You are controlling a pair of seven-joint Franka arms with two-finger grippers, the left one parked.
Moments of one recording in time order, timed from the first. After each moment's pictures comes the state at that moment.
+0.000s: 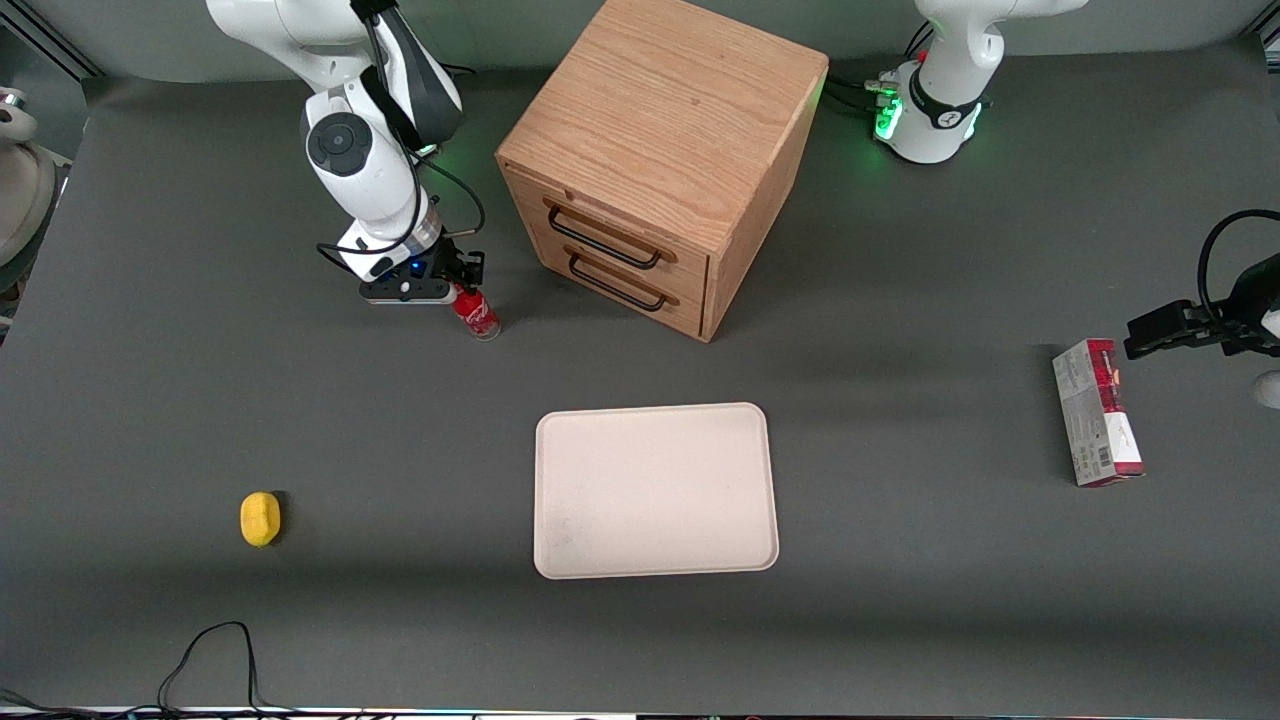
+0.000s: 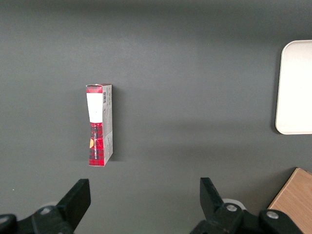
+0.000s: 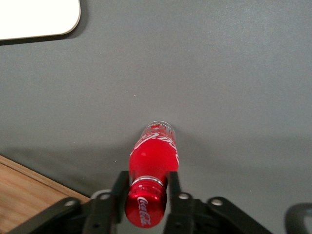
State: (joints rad) arm -0.06 -0.13 0.56 -2.52 0.14 2.41 0.45
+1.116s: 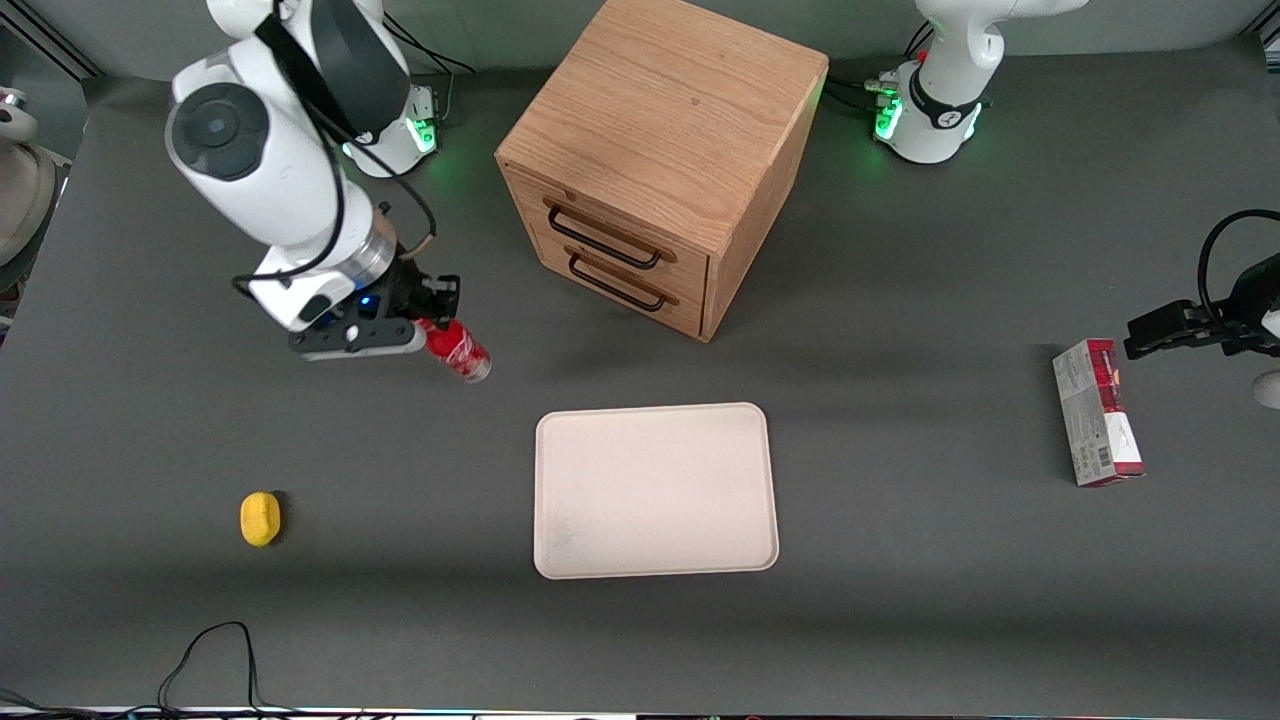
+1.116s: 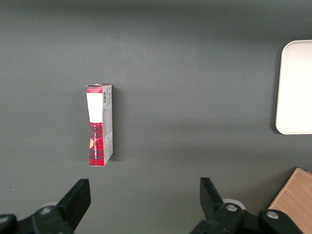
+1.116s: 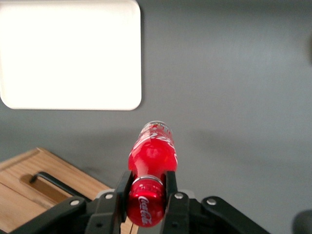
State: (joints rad) arm -0.06 0.22 0.55 -1.59 -0.07 1.77 0.45
